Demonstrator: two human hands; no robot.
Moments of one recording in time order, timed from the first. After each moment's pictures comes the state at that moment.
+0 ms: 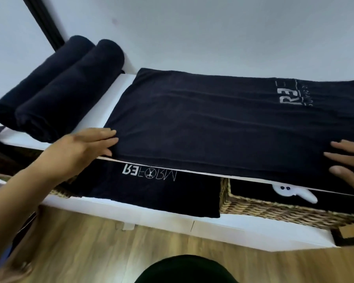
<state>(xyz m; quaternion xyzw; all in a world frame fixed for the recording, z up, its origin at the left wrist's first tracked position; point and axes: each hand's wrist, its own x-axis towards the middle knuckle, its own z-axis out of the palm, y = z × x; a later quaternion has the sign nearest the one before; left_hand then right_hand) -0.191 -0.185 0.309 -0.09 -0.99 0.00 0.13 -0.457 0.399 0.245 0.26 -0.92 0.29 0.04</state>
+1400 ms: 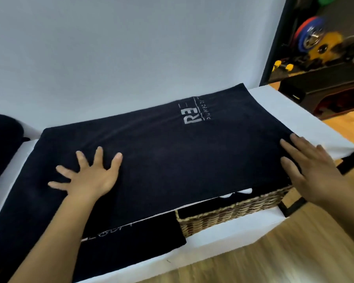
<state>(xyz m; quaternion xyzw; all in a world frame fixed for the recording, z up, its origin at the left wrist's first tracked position) -0.385 -0.022 0.302 0.32 -0.94 -0.11 -0.12 -0.407 0.458 0.267 0.04 -0.99 0.14 0.06</state>
